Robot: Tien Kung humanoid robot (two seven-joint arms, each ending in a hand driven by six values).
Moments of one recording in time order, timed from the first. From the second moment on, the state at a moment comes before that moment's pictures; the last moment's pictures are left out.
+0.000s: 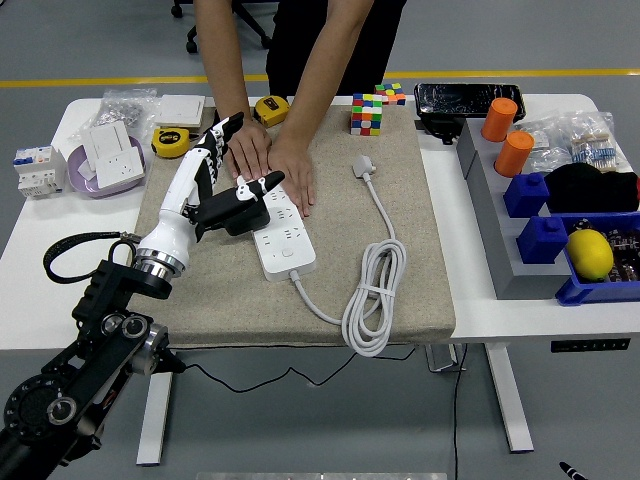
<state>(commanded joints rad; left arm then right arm) -0.25 0.11 -1.09 -1.44 1.34 0.26 -0.04 0.12 -0.07 1.59 0.18 -1.62 -0.03 -0.05</state>
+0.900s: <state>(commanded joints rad) -0.39 0.17 -0.77 -1.34 1.96 0.10 0.28 0.12 -0.07 1.58 0.18 -1.62 -0.02 -0.05</state>
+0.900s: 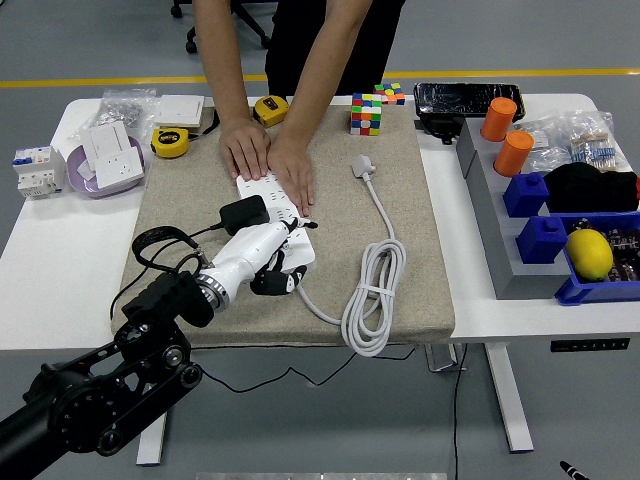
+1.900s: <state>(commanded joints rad) -0.38 0.19 -0.78 -1.36 2.01 -0.04 0.41 0.12 -0.07 1.59 0.18 -1.63 -0.02 -0.05</state>
